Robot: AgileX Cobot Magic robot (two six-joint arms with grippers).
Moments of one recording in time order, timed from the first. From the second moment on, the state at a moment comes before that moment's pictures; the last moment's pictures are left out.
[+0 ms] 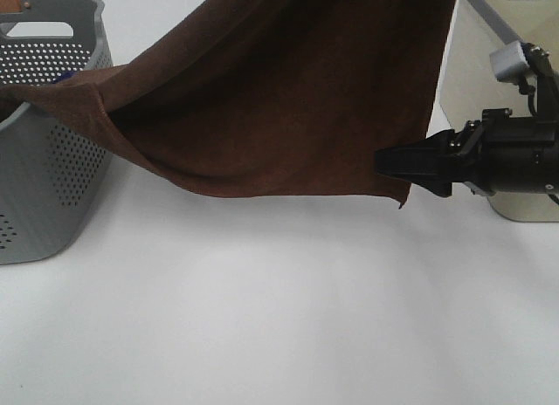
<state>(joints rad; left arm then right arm) -0.90 1.85 -2.14 -0.02 0.78 0.18 0.01 1.62 -0.57 1.74 0.81 -2.01</state>
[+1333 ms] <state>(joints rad) -0.59 2.09 -2.14 0.08 0.69 -0.11 0.01 1.53 -1.29 0.68 1.04 -0.47</state>
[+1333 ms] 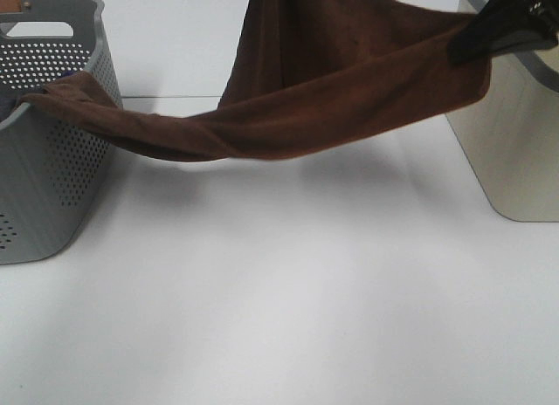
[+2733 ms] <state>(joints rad) -0.47 2.18 -2.41 0.37 0.63 -0.28 0.02 1.79 -2.01 0.50 0.84 -0.30</state>
